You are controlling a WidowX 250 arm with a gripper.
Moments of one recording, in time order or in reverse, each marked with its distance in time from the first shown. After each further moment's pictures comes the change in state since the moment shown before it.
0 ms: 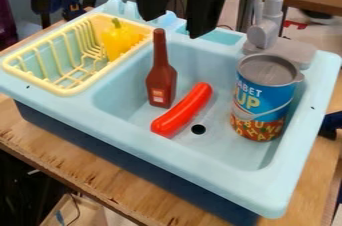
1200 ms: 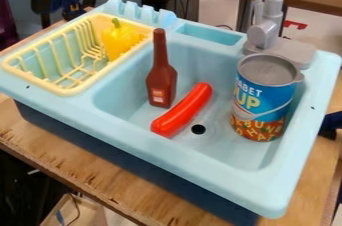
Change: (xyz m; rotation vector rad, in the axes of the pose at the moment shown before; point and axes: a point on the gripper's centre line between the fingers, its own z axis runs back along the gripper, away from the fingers) arm 0.021 0.110 0.018 0.039 -0.074 0.156
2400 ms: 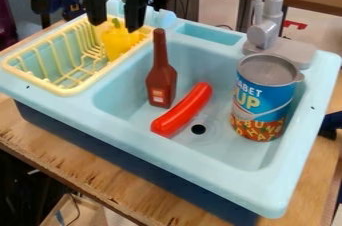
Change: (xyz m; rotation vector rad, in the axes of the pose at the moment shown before) arm 0.030 0.026 -0.083 -0.033 0.132 0.129
